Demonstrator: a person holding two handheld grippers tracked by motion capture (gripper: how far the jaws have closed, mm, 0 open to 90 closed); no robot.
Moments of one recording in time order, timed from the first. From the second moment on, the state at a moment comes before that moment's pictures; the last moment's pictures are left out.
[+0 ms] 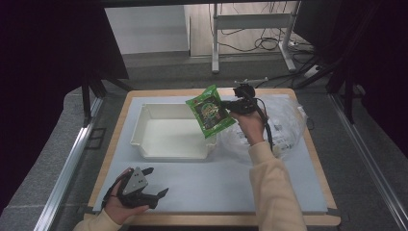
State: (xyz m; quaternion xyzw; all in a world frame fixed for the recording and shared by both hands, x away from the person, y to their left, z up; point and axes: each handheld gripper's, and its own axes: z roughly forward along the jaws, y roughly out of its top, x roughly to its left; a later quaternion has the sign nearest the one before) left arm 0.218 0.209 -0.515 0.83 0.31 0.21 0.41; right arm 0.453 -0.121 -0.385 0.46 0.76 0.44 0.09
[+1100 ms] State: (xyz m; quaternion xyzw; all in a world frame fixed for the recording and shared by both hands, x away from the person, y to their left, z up) left arm 0.219 0.209 -0.516 0.83 0.31 0.21 0.41; right arm 0.456 -0.068 -0.404 0.45 0.77 0.45 0.07
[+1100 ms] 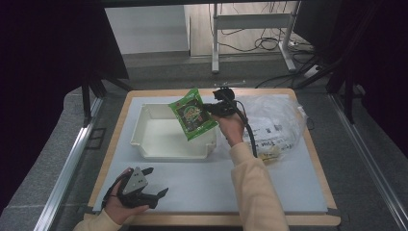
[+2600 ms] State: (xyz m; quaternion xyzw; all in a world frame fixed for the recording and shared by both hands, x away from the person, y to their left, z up) left arm 0.219 0.211 -0.514 0.83 0.31 0.21 0.42; right arm 0.464 0.005 -0.452 0.47 0.77 0.43 0.05
